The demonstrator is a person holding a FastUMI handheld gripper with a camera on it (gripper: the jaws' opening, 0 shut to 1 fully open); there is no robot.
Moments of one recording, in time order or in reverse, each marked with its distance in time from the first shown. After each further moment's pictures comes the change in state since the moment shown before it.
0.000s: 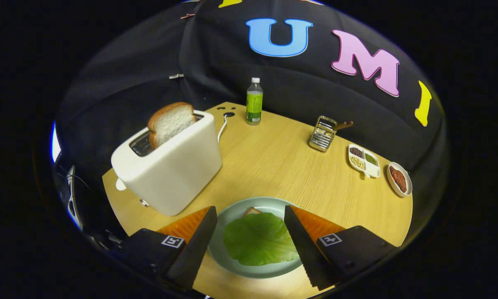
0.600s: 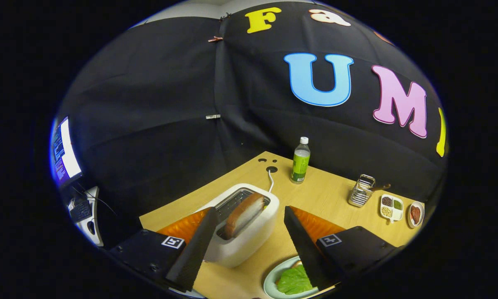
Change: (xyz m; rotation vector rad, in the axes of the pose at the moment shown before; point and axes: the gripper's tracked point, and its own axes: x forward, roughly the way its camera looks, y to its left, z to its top) arm 0.009 0.112 0.131 -0.037 -0.220 0.180
